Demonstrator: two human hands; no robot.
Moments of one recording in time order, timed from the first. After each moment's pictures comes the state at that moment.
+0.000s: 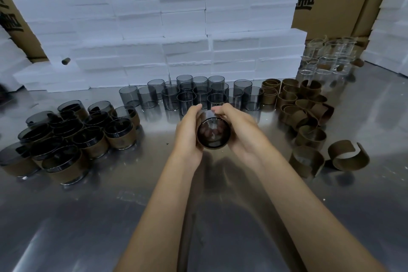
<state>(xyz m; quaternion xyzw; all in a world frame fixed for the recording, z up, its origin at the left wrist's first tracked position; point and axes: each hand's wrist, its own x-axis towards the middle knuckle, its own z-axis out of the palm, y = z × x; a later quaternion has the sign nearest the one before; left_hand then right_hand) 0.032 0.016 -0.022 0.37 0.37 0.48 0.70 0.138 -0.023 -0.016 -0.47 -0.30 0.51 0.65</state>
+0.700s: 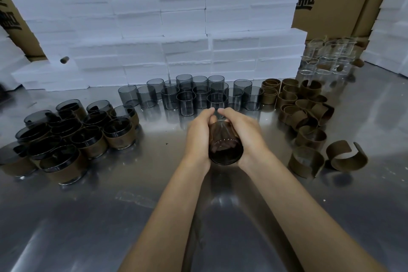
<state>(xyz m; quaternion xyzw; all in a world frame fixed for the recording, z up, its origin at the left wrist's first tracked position) 0.050 0.003 -0.026 0.41 0.37 0.48 0.68 0.134 -0.025 -0.021 -0.50 -0.21 0.50 0.68</state>
